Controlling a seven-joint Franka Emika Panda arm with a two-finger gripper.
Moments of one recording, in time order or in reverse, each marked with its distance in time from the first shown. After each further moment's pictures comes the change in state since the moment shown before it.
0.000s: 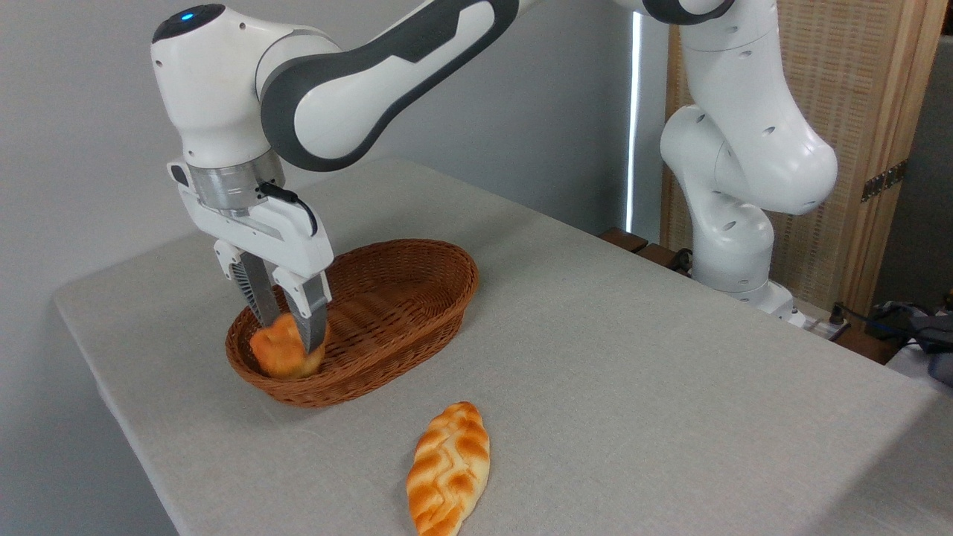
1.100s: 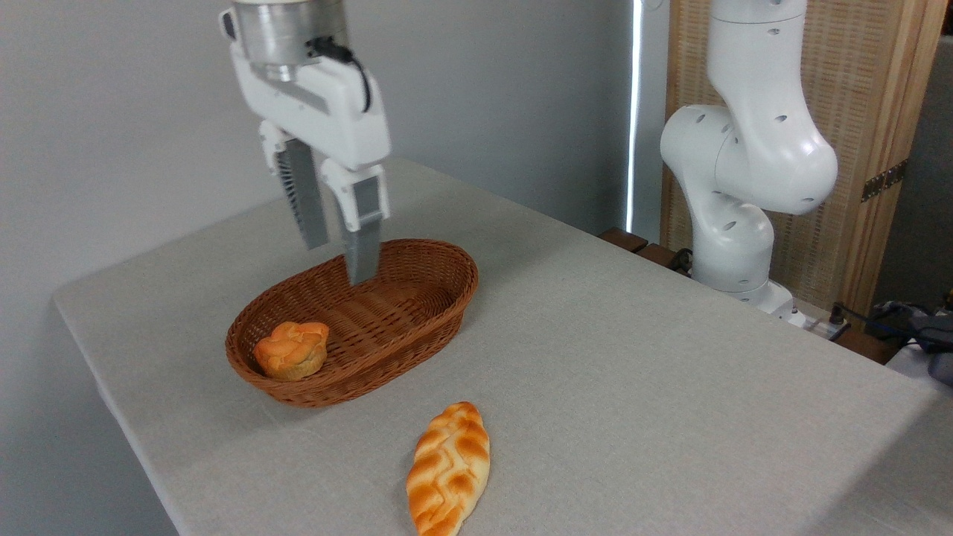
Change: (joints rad) arm 0.007 -0.280 0.224 0.018 -0.051 -0.234 0.463
